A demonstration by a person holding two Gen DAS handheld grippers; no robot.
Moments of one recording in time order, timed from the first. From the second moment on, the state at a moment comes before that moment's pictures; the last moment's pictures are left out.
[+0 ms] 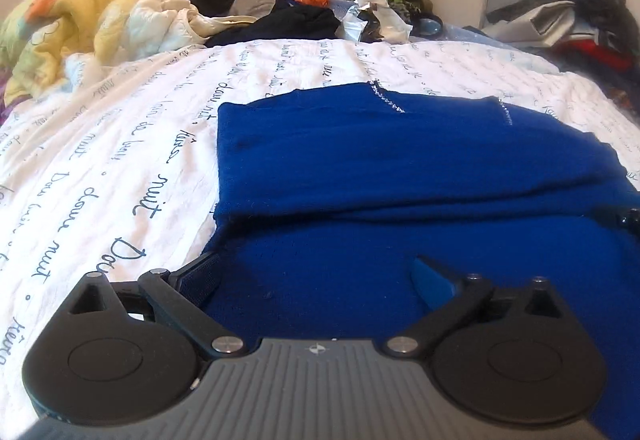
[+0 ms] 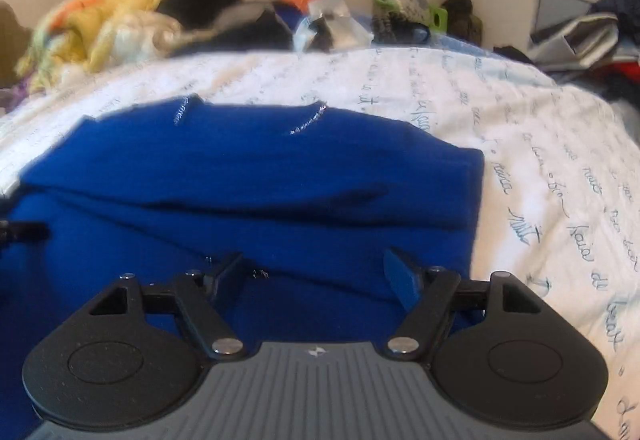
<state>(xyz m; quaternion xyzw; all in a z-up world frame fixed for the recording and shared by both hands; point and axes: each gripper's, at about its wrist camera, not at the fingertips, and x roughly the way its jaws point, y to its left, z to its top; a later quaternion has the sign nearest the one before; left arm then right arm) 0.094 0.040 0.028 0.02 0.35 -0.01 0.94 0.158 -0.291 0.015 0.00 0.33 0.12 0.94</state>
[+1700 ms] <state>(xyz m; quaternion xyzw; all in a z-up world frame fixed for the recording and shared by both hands) -0.057 0.006 0.025 0.02 0.35 -0.03 0.94 -0.032 -0.271 0.014 -0.03 0.34 0.12 0.93</state>
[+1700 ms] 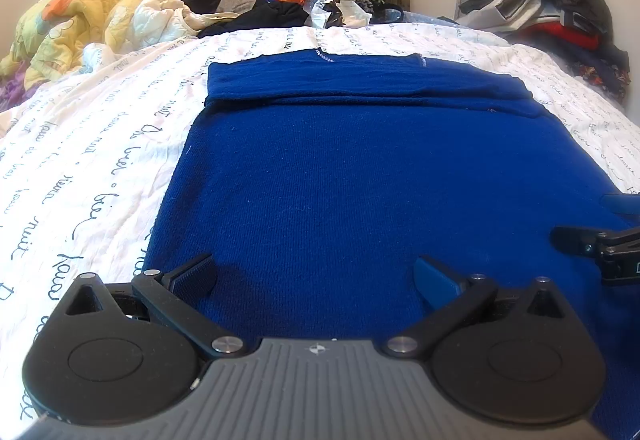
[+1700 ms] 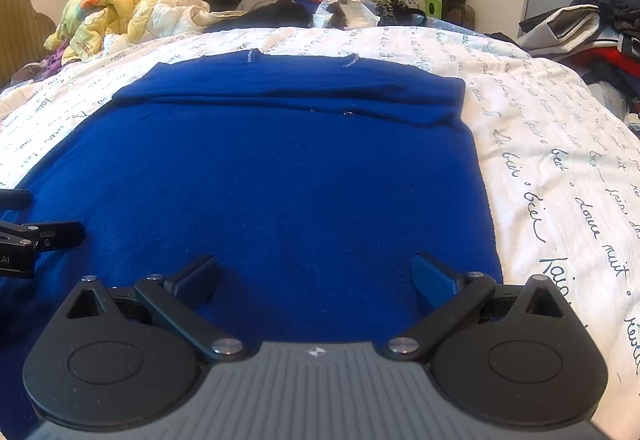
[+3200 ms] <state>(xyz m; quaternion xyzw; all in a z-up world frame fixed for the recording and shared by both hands) -0.139 0.152 0.010 -0.43 0.47 -0.19 0.74 -0.055 -0.416 0.001 0.41 0.52 0.30 0.69</state>
